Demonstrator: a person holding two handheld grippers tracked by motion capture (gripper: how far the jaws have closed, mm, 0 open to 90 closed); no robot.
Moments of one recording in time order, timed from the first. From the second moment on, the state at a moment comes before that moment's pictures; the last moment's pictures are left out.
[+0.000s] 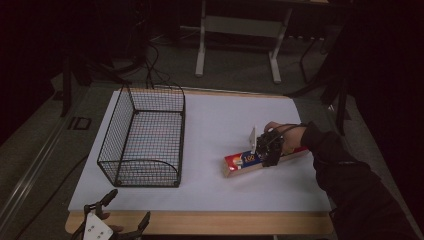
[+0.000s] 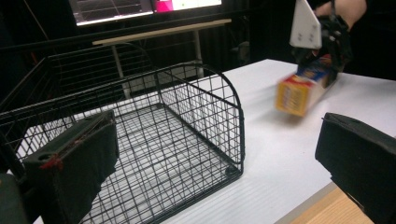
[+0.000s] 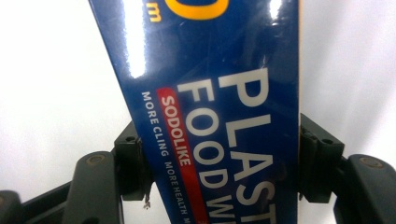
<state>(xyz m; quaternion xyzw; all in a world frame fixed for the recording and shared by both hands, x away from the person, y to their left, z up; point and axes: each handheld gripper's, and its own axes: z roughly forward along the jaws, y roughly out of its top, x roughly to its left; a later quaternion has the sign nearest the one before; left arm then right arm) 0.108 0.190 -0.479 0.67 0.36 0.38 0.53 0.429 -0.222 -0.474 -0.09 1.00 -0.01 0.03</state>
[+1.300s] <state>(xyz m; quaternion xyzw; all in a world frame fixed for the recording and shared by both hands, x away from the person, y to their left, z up) 0.112 0.180 -0.477 0.68 0.31 0.36 0.55 0.513 -0.179 -0.475 0.32 0.94 0.08 0.06</state>
